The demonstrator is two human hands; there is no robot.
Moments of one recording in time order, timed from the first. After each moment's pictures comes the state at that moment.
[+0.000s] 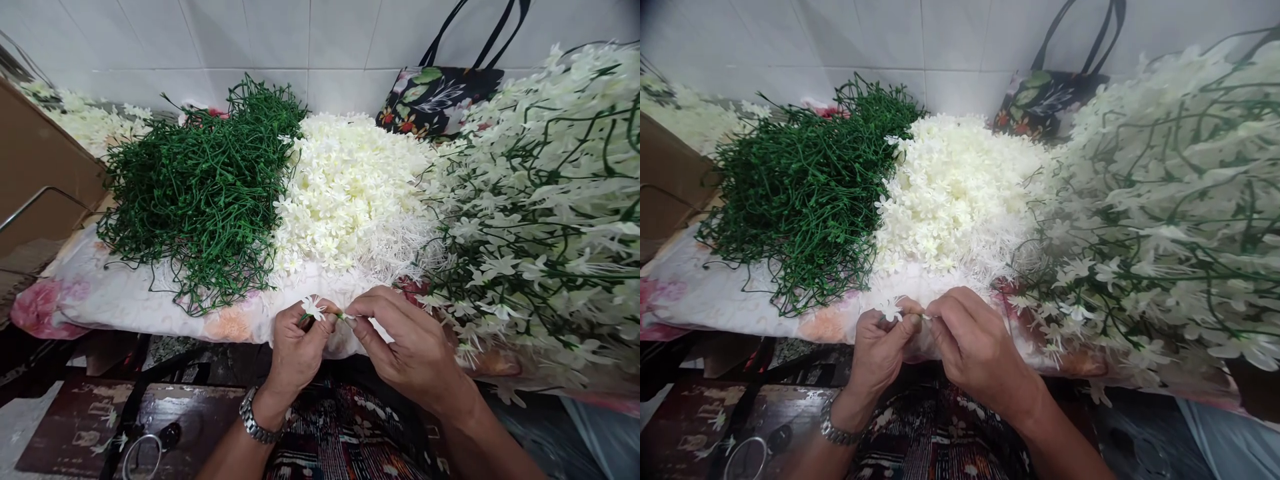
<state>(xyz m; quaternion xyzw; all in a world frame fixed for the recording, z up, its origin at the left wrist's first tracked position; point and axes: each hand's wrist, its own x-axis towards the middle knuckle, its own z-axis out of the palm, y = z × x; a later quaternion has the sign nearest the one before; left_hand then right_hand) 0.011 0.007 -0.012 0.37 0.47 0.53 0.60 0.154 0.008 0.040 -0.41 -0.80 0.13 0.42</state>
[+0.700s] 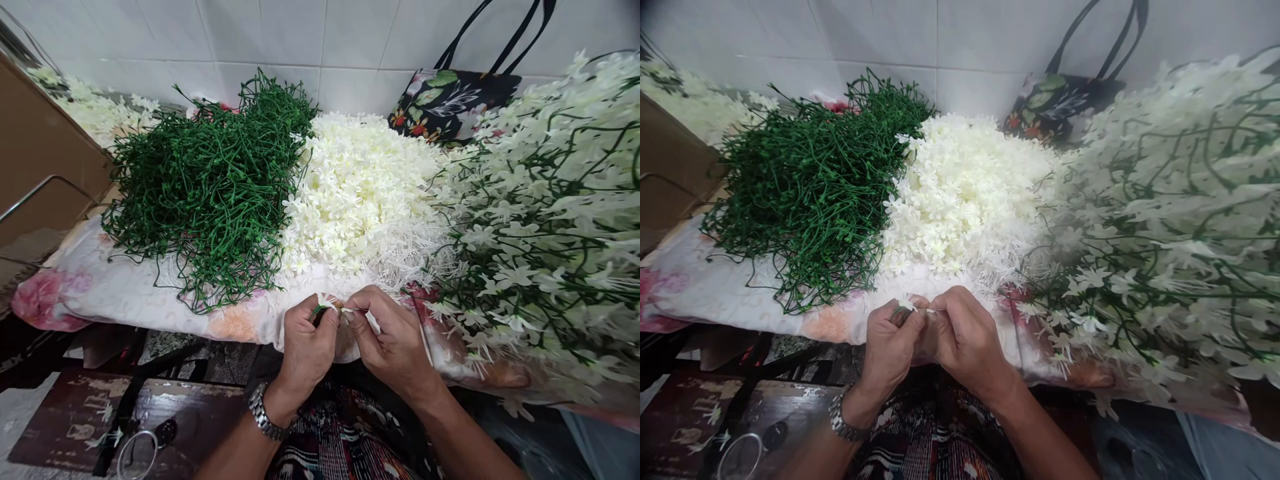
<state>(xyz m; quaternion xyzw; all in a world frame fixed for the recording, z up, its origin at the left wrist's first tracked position) 0.020 0.015 0.000 0.37 0.53 0.53 0.54 0.140 0.017 0.015 -0.44 -0.77 0.13 0.44</state>
